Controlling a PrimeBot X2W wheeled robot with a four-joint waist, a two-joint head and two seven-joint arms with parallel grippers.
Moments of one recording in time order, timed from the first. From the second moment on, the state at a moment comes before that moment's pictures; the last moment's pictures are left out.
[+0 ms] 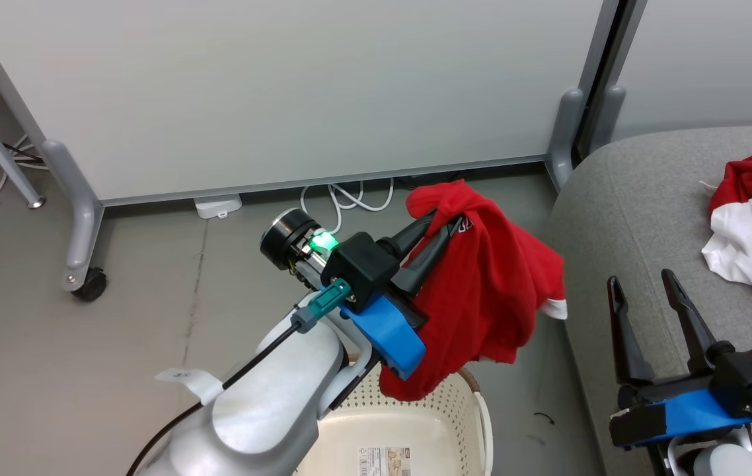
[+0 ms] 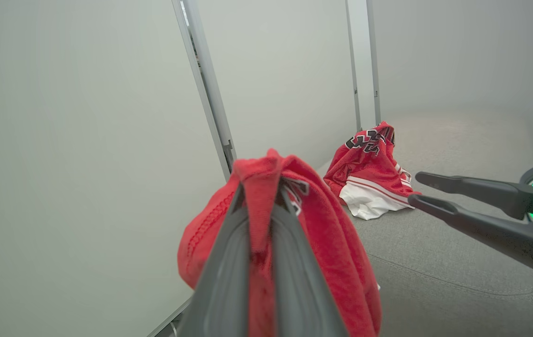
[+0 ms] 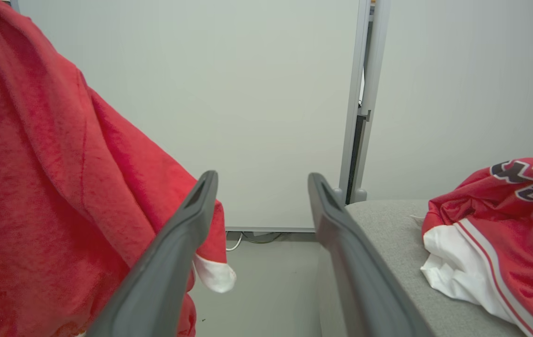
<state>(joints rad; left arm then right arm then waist) -0.66 0.11 -0.81 0.44 -0.38 -0.12 -0.24 -0.09 -0.05 -0.05 0.14 0.05 0.13 -0.26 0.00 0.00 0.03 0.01</state>
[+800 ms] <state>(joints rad) -0.63 0.14 -0.83 0.35 -0.39 -0.10 -0.21 -0.15 -0.11 0.10 0.07 0.07 0.13 -0.26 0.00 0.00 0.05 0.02</state>
